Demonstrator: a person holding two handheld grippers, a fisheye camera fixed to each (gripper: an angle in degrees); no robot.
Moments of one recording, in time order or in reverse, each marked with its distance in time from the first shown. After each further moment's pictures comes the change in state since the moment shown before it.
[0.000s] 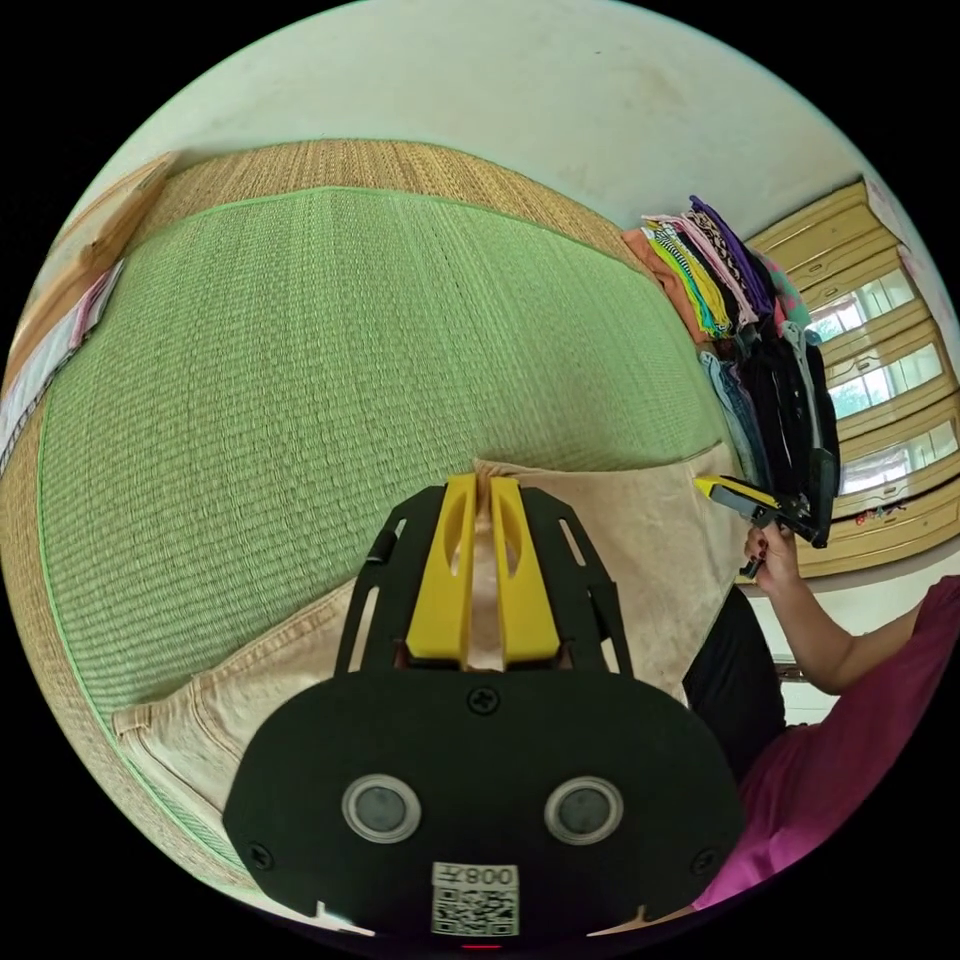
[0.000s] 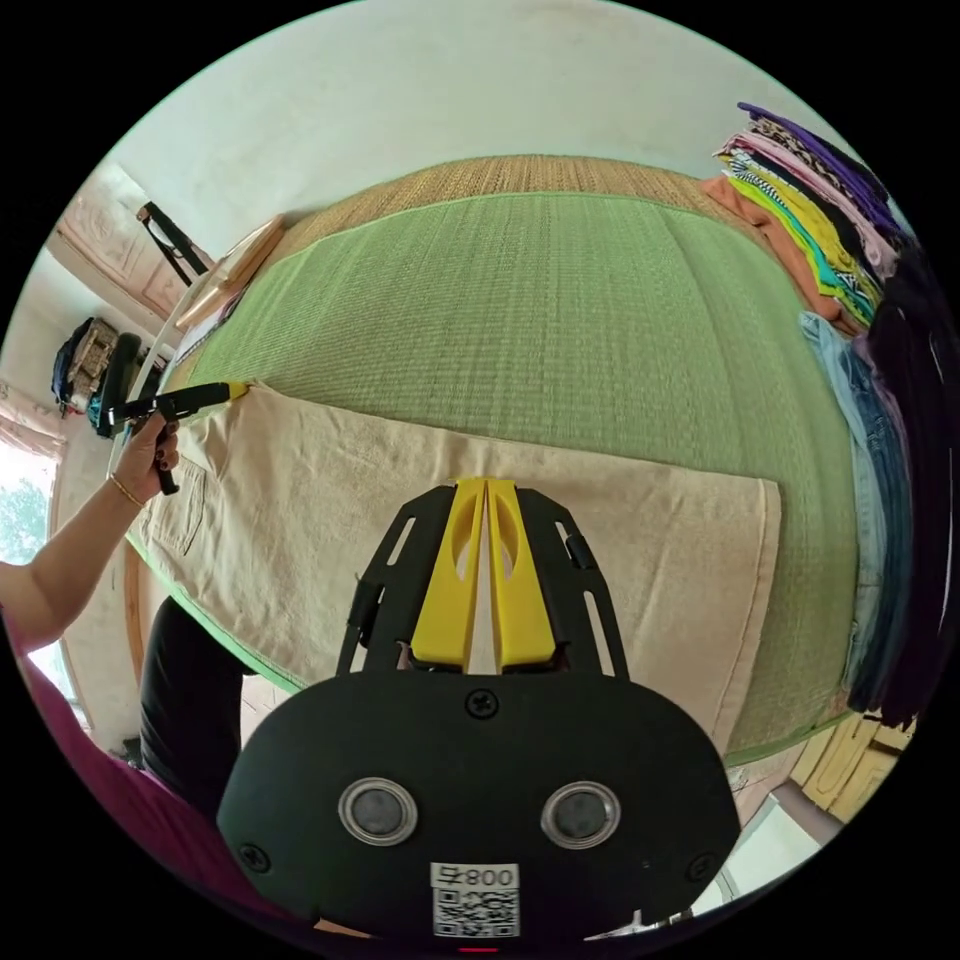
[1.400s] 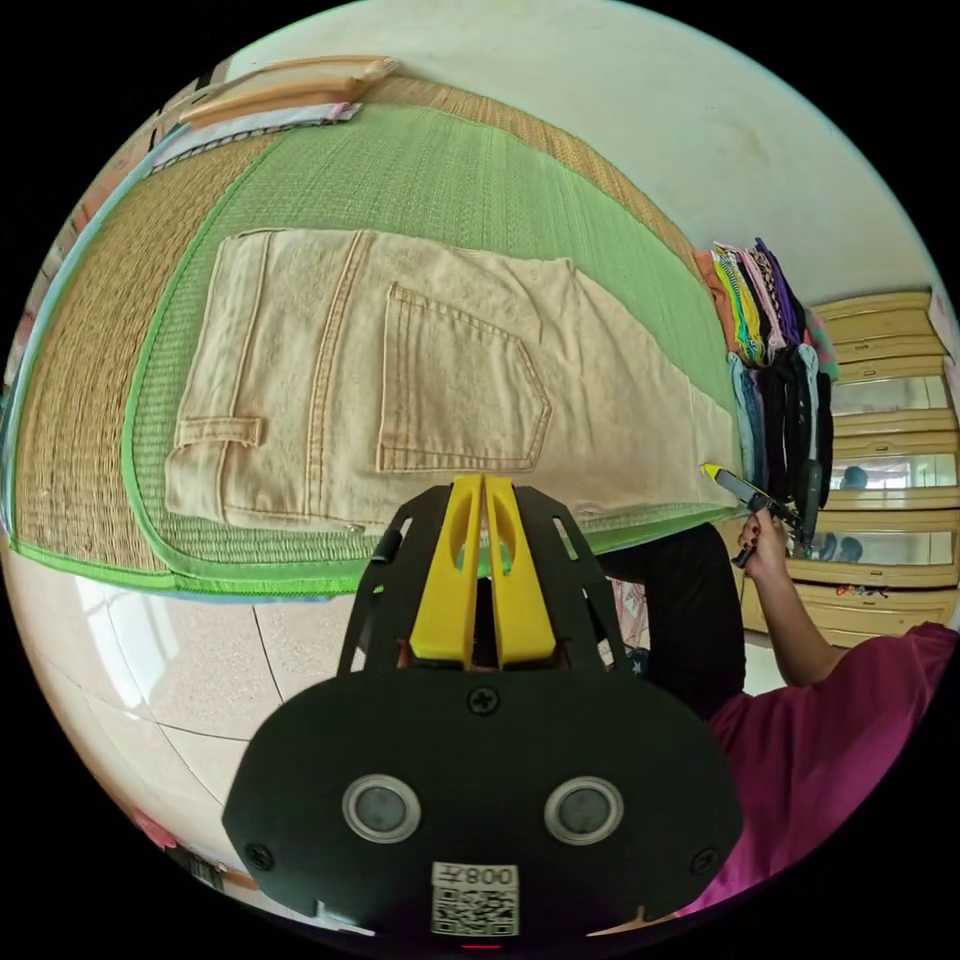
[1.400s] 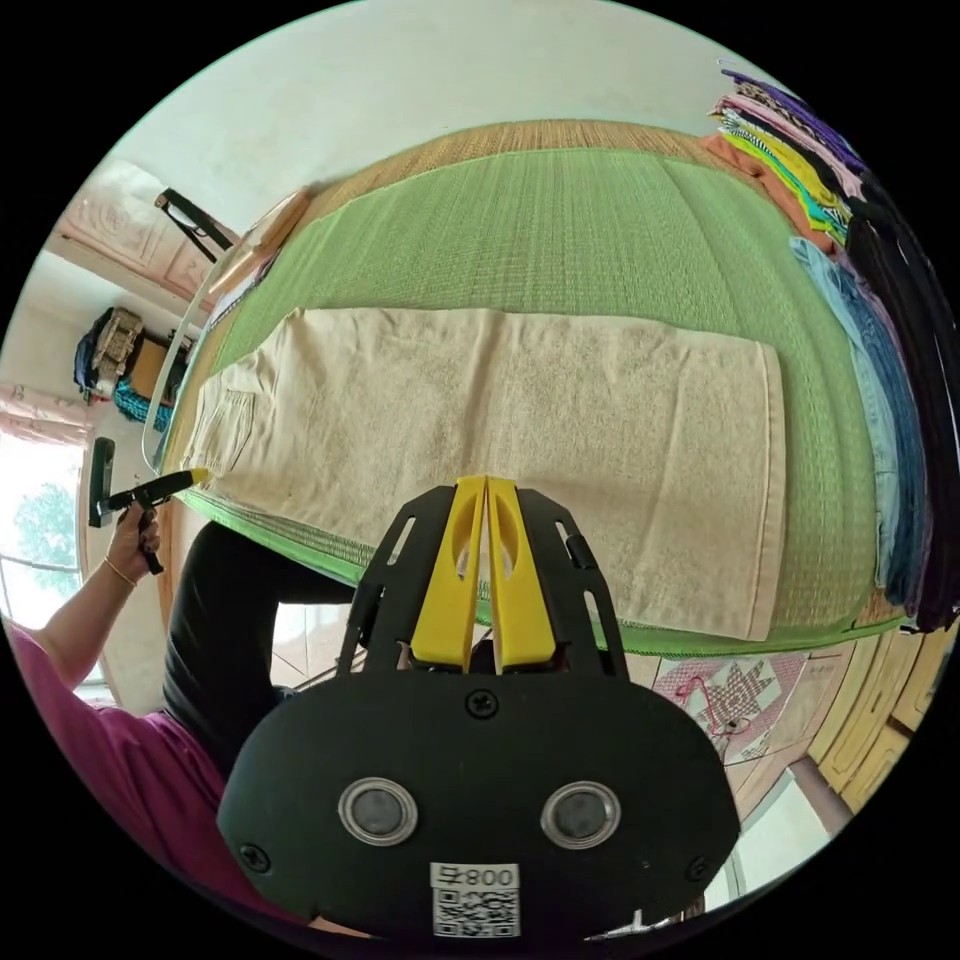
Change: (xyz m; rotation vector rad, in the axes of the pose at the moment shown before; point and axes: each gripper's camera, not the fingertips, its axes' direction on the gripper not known) left arm 0.099 0.241 -0.086 -0.047 -0.039 -0.341; right arm 0.003 0.099 0.115 -0.094 -0.065 0.022
